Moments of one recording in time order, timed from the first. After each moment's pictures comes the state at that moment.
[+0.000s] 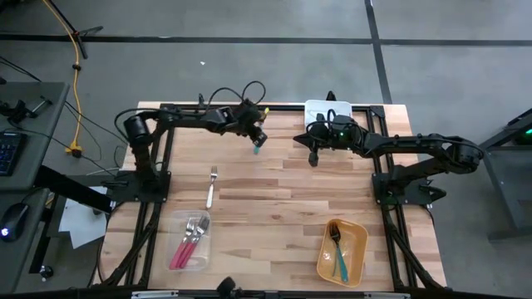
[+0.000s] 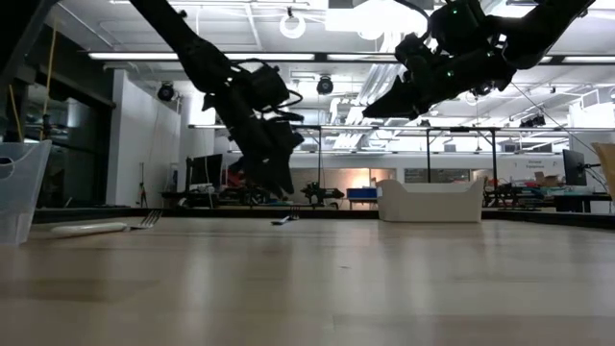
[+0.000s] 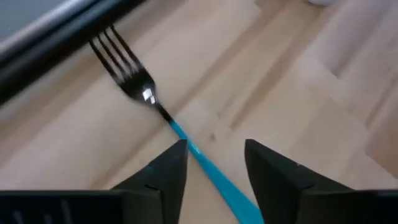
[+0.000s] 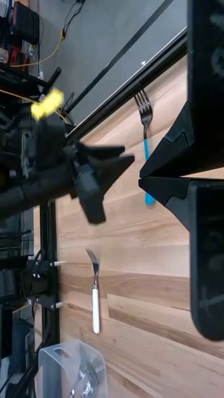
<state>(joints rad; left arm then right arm) 0.50 1.85 1.12 -0.17 -0.03 -0.25 -0.40 1.26 0.58 0.38 -0.17 -0.14</state>
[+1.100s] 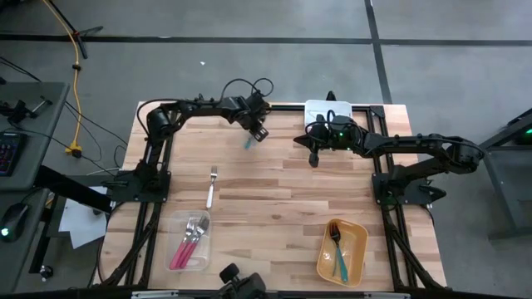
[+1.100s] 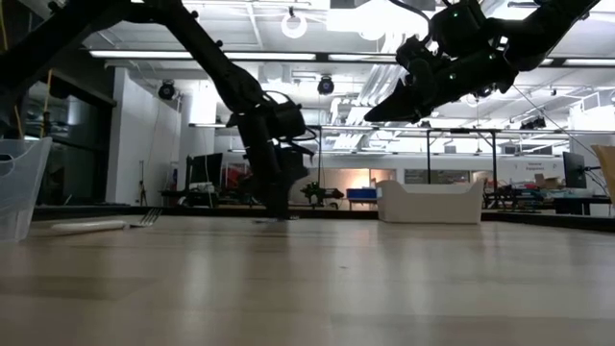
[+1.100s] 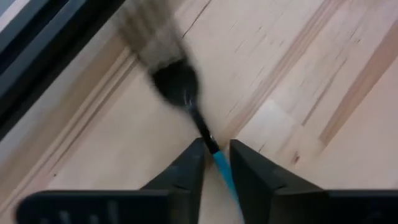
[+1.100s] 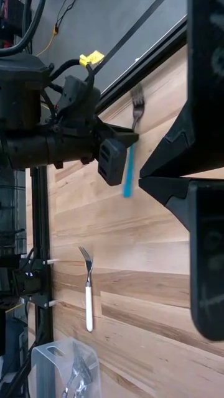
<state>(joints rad) 0.60 2.11 1.42 -0.48 -0.01 -0.09 -0.40 1.26 0.58 0.35 -0.17 -0.13</state>
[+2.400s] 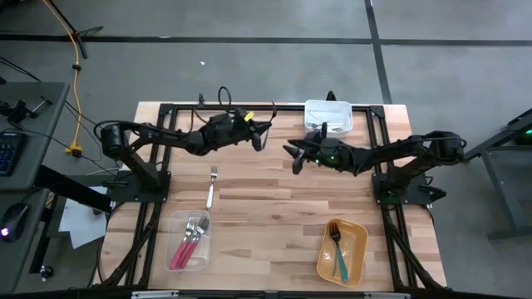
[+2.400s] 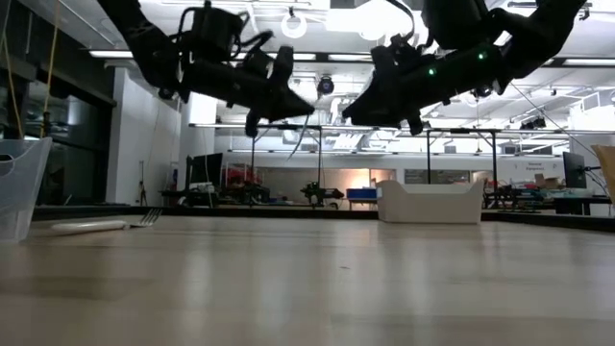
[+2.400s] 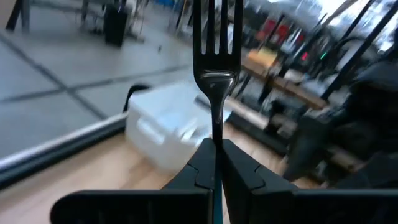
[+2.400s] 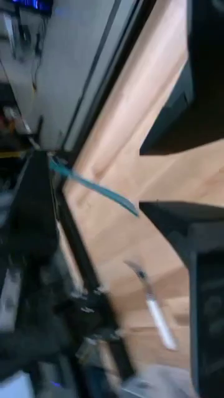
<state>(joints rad) 0.36 1.62 0.75 0.76 -0.07 -0.40 -0.13 1.44 0.58 0.63 0.32 0.27</state>
